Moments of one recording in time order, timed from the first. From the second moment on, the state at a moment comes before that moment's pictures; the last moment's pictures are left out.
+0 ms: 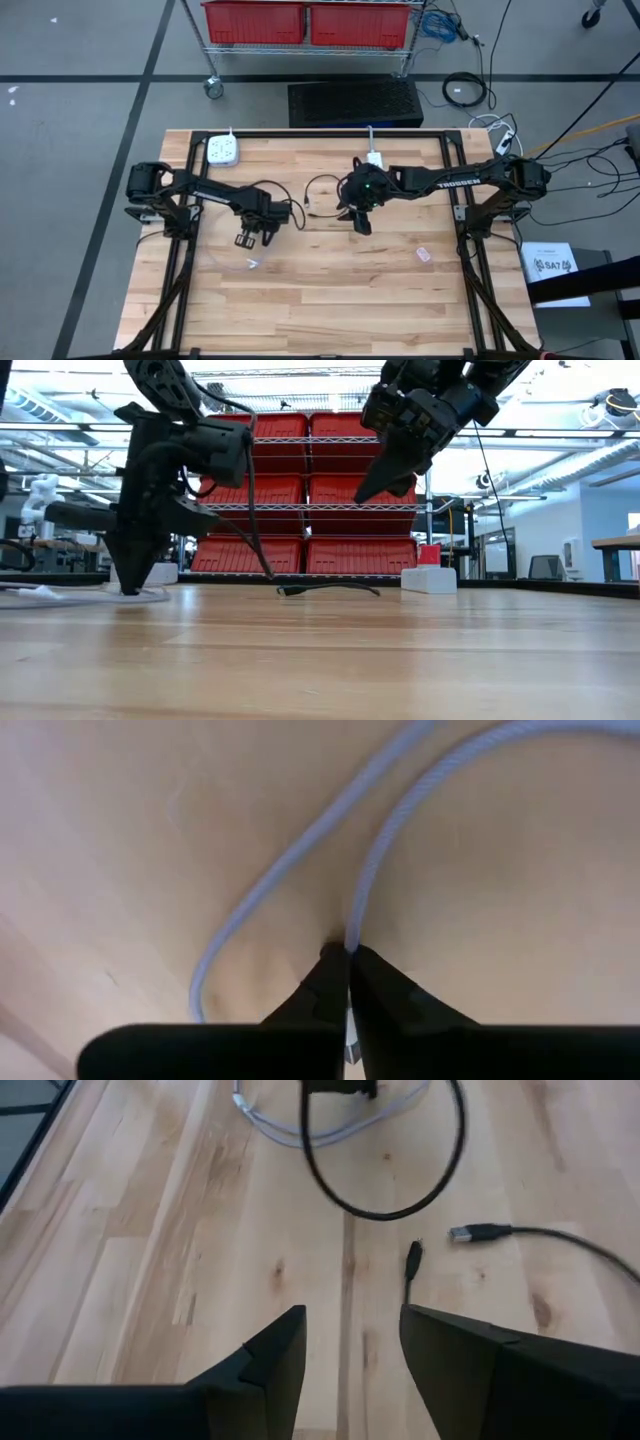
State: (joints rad) left arm 0.03 1.65 0.86 -0.90 -0.06 0.32; right arm -0.15 1.53 0.97 -0.19 -0.26 -0.02
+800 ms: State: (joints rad) left arm 0.18 1.25 0.92 -0.33 0.16 0.00; right arm -0.13 1.19 0.97 -0.36 -0.23 0.01
